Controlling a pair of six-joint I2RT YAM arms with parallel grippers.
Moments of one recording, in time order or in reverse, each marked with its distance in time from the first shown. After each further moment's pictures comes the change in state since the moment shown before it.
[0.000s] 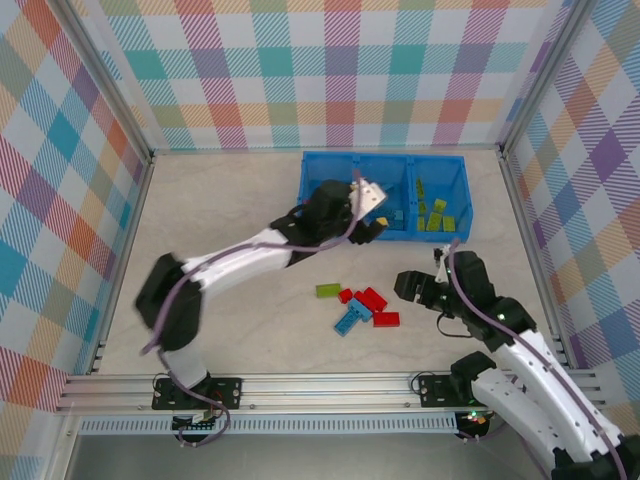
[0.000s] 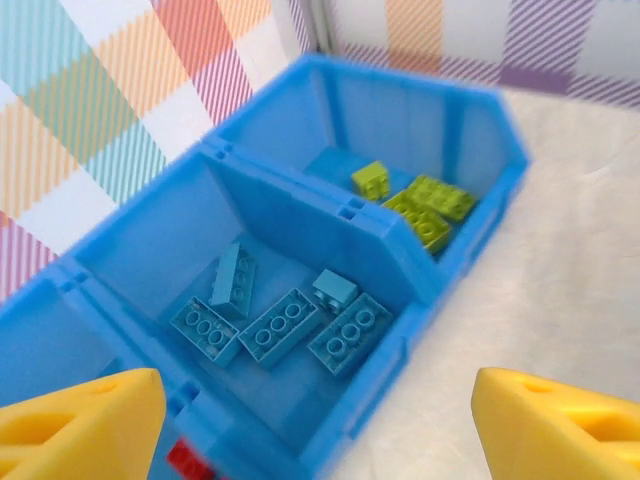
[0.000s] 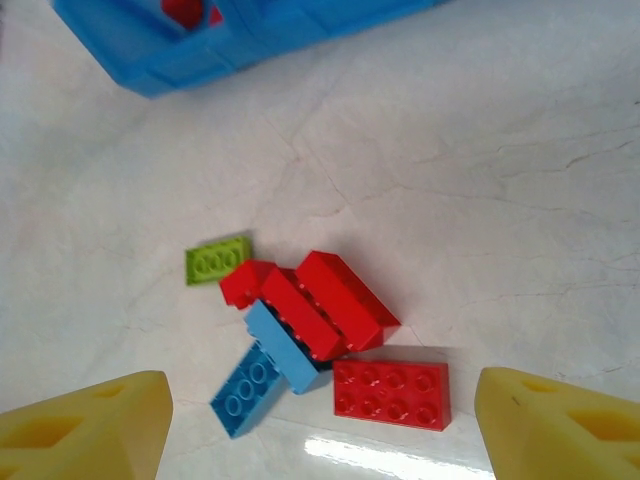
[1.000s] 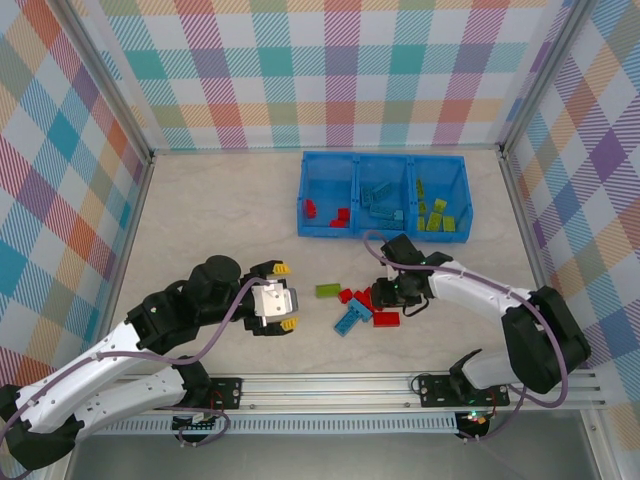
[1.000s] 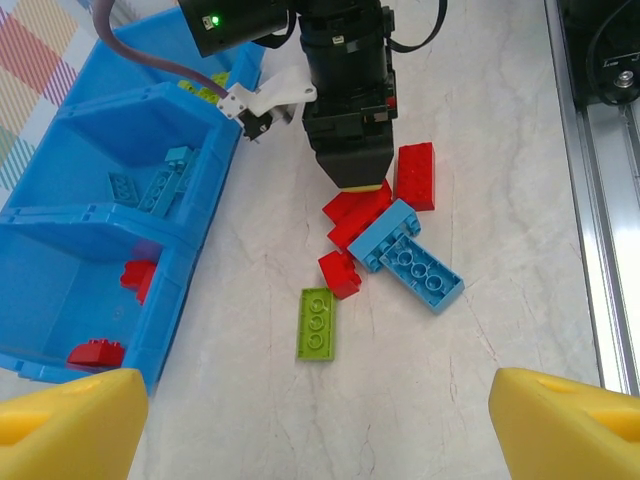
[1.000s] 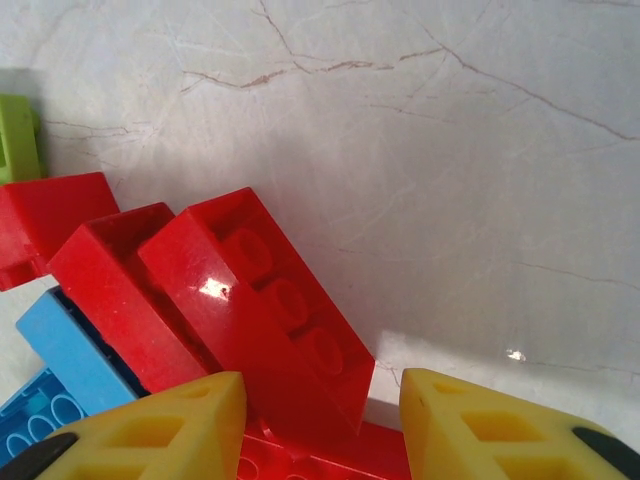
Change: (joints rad) left arm -0.074 -0.917 -0.460 -0.652 0.166 0.379; right arm 0.124 0.693 0.097 0.131 0.009 -0.192
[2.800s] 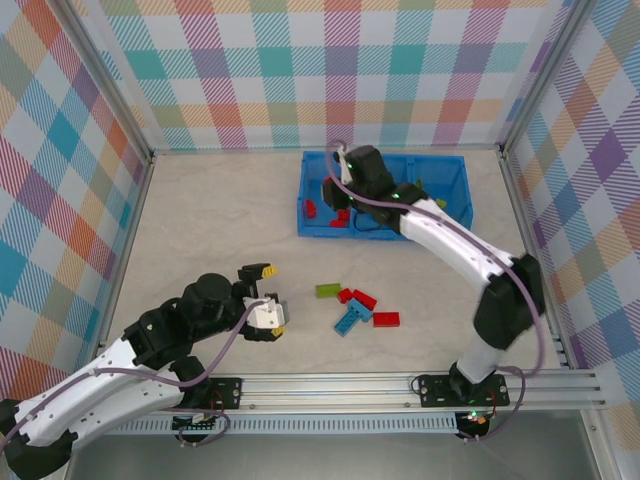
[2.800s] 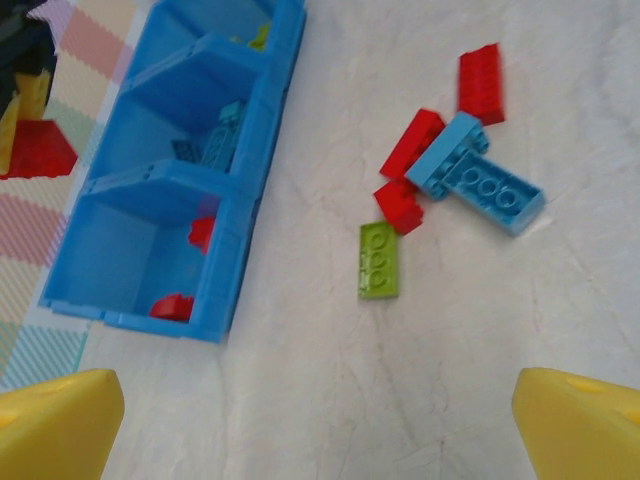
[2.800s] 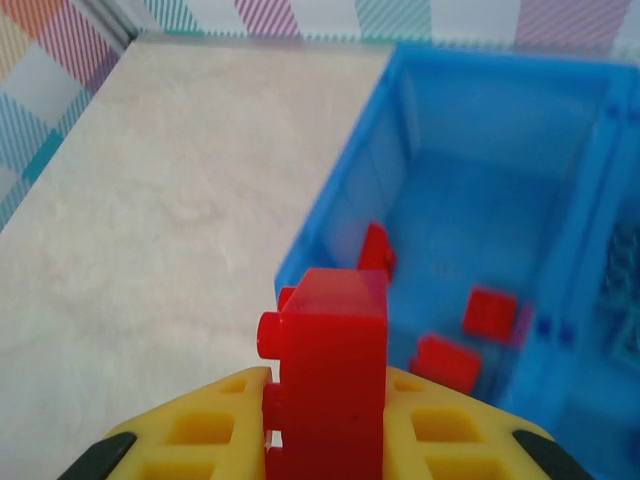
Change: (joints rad) left arm -0.001 -0.134 -0.176 0.078 -0.173 0.152; right arm 0.059 0.338 0.812 0.180 0.162 -0.129
